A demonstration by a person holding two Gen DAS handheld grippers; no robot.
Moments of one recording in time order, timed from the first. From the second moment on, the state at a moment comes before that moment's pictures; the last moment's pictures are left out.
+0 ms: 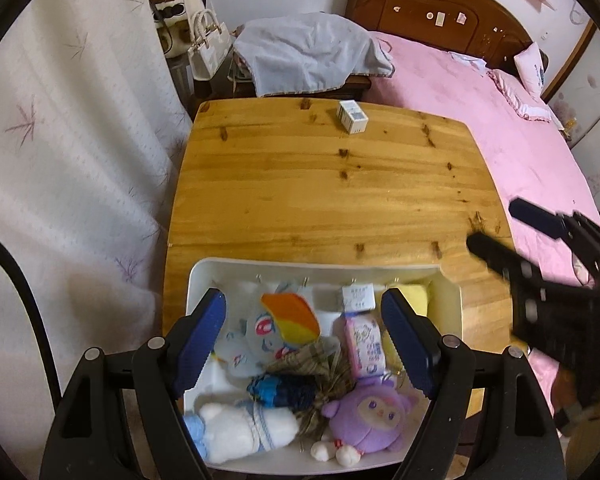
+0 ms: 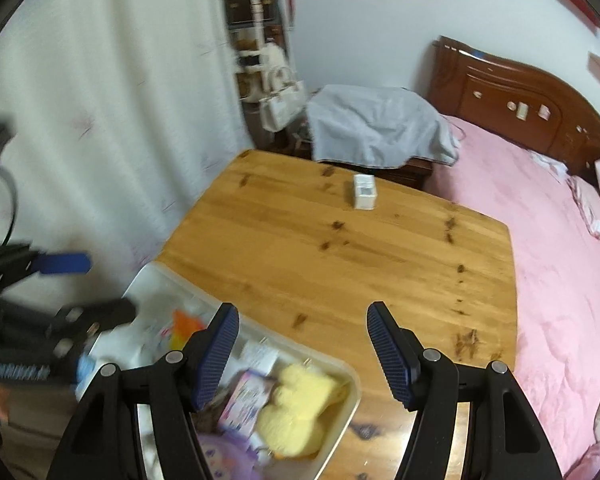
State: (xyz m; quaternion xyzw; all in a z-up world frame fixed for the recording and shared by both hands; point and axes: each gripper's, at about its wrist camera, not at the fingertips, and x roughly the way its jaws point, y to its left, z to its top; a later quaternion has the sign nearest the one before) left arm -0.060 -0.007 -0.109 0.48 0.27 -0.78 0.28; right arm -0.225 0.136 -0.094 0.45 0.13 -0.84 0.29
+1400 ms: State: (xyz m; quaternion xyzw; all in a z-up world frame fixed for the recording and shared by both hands) left arm -0.110 -0.089 -0.177 0.48 0.35 -0.76 0.26; right arm -0.518 0.019 -0.282 0.55 0.14 -0.80 0.18
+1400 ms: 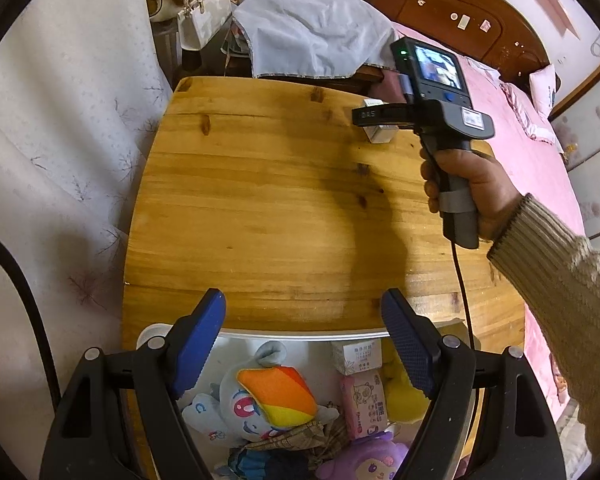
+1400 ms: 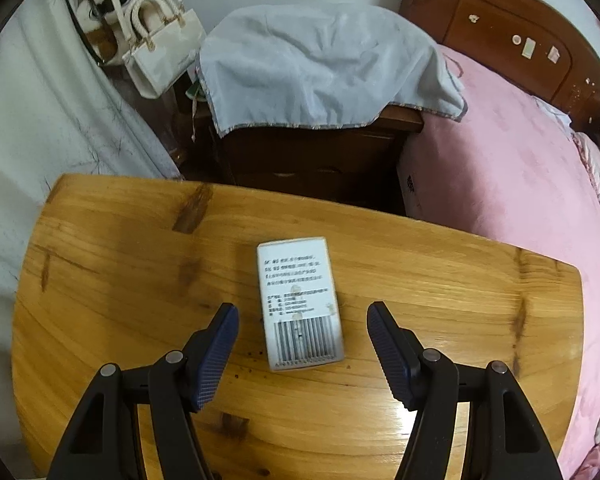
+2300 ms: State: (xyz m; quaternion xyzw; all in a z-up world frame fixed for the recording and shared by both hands) left arm -0.096 -0.052 -0.153 0.47 0.34 -0.77 0.27; right arm -0.451 0.069 -0.195 0.52 0.09 -0.82 0.21
